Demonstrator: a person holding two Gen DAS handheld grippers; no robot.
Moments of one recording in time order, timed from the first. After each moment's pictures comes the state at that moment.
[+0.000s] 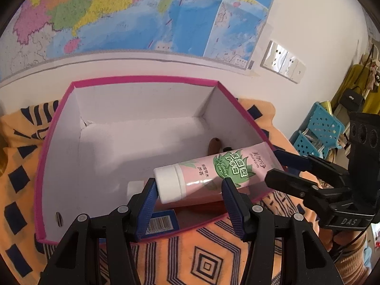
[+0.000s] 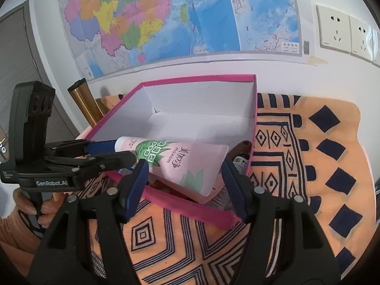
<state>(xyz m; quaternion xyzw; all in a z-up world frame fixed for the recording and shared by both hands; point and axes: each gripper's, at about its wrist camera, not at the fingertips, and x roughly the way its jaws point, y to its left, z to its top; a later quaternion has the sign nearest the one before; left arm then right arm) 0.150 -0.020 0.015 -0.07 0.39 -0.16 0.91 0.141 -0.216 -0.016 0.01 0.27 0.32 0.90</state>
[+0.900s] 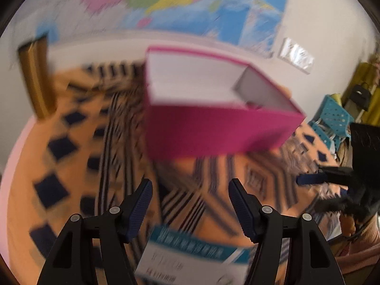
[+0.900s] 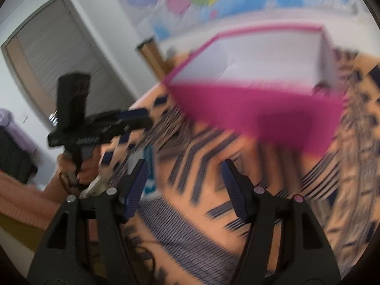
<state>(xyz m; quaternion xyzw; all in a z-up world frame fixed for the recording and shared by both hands) 0.026 0.080 -0.026 -0.08 0.40 -0.10 0.91 0.049 -0.183 -0.071 0.02 0.35 0.50 0.79</state>
